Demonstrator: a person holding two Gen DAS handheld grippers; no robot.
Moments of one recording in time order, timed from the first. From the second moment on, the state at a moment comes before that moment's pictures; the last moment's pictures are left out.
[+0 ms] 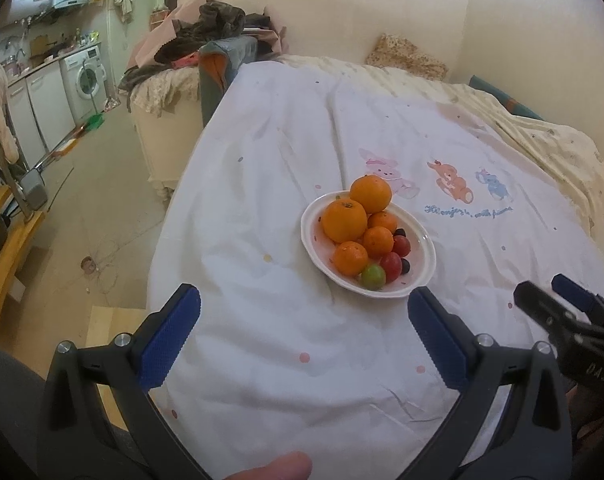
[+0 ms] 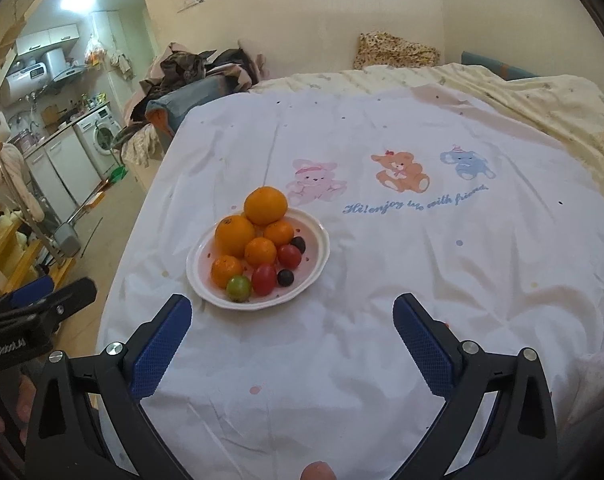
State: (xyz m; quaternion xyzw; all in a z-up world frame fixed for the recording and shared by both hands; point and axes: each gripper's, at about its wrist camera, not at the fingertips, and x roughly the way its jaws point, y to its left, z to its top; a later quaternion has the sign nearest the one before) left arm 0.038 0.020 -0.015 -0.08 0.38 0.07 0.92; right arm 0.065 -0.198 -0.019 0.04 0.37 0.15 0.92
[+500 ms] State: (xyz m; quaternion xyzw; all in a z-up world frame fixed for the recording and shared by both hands) left arm 0.038 0.014 -0.016 -0.07 0.38 0.06 0.92; right arm 0.066 -0.197 -0.019 0.03 0.37 0.15 0.92
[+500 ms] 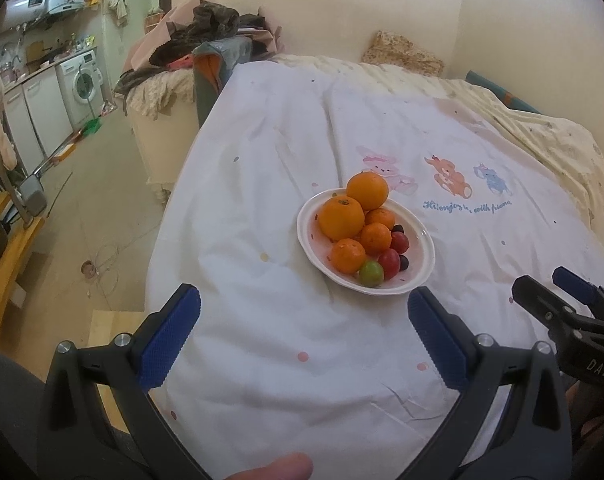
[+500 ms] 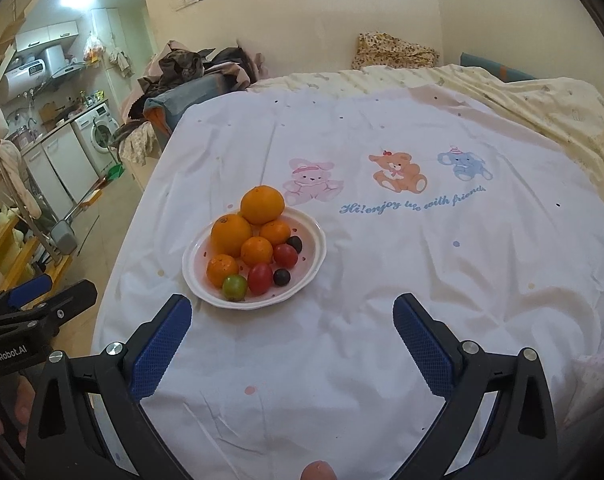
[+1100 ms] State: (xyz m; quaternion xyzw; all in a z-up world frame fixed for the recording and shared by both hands) left arm 0.039 0.014 -0.016 -0.07 0.38 0.06 0.92; right arm 0.066 -0.195 -0.019 0.03 0.37 0.15 0.92
